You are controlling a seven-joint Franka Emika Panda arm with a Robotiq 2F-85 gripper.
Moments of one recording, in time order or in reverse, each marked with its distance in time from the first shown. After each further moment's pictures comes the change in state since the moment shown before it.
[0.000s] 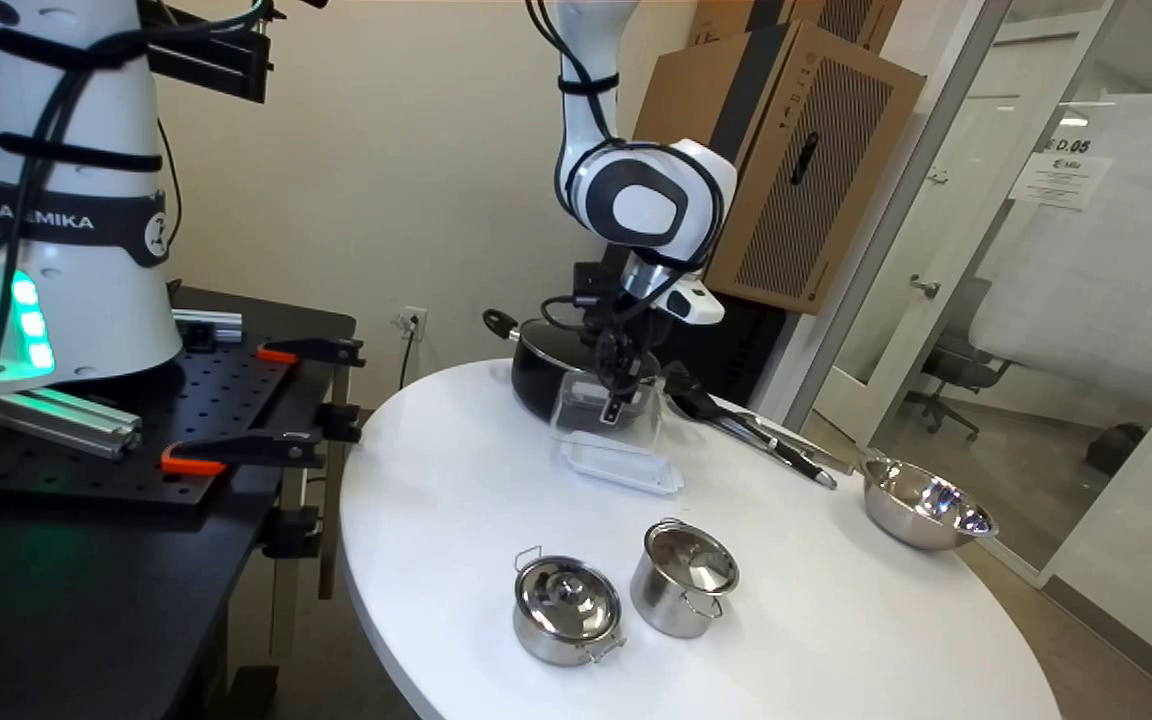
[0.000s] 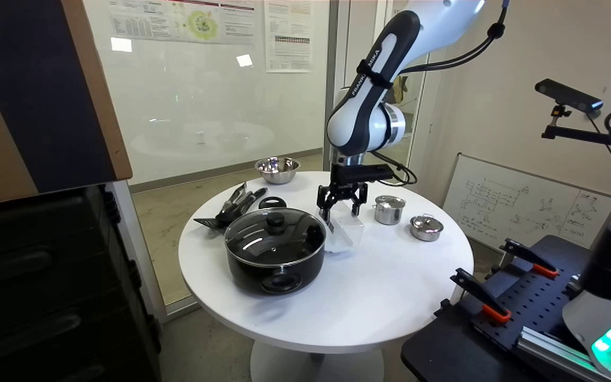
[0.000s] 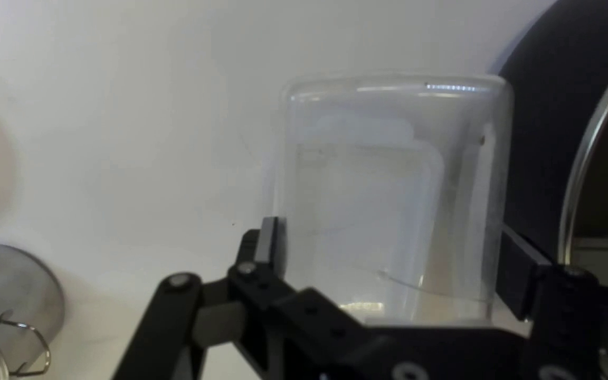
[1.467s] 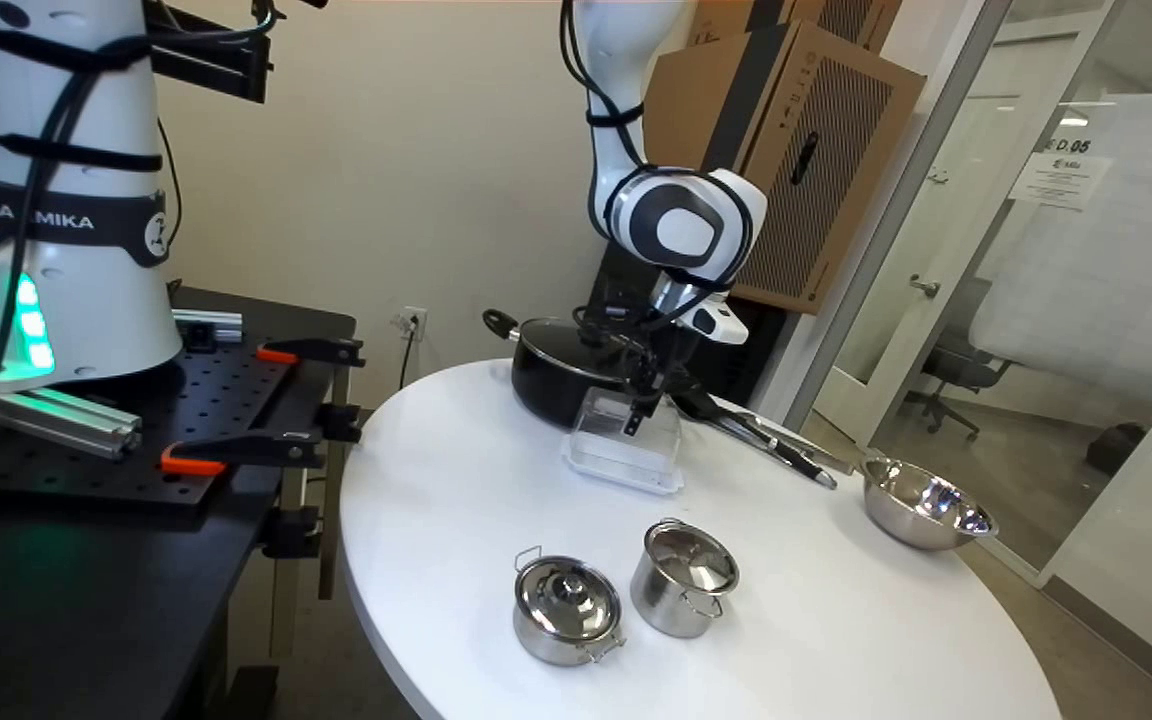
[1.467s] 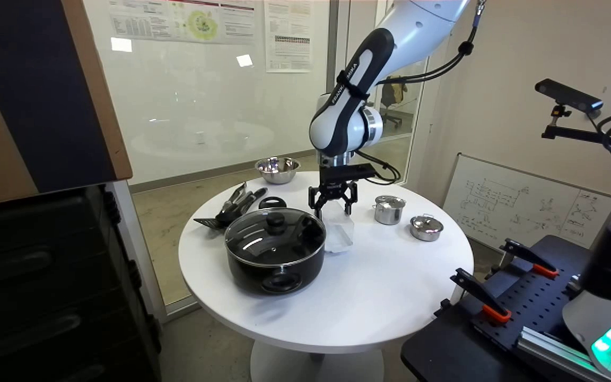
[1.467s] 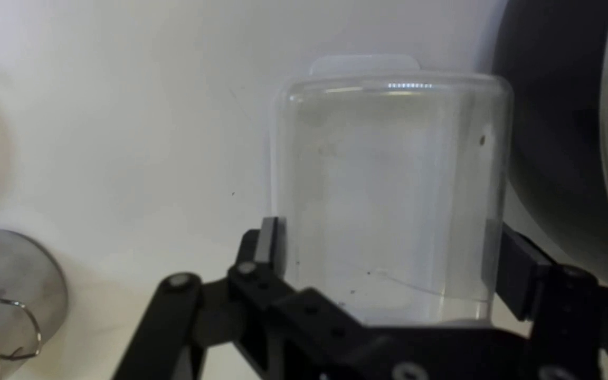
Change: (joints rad) arm 0.062 0.135 -0.072 0.223 -0.023 -0.164 0.123
